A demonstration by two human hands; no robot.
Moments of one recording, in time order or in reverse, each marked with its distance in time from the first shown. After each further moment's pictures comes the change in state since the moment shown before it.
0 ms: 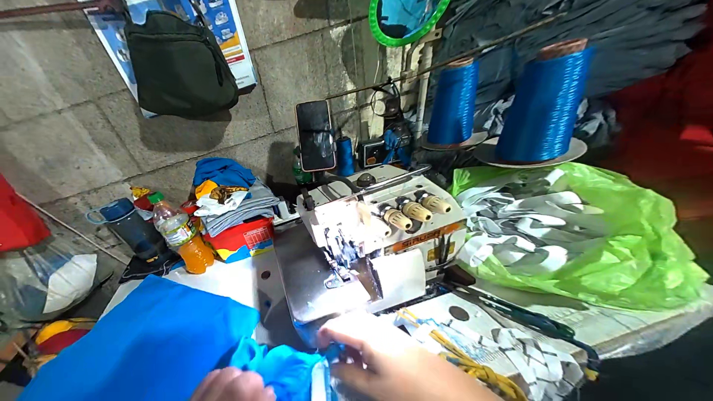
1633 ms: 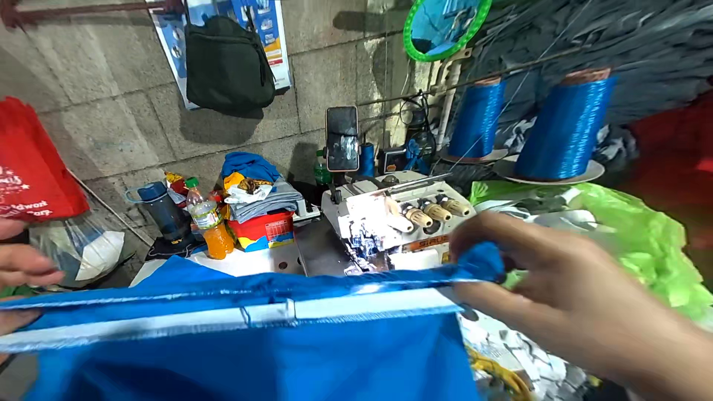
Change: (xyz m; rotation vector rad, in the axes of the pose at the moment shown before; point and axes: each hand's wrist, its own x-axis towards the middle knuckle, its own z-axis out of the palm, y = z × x) left_hand 0.059 -0.026 -0.178 -0.405 0.256 -0.875; right_hand -0.024 -0.073 -0.095 -0.348 0.609 0.044
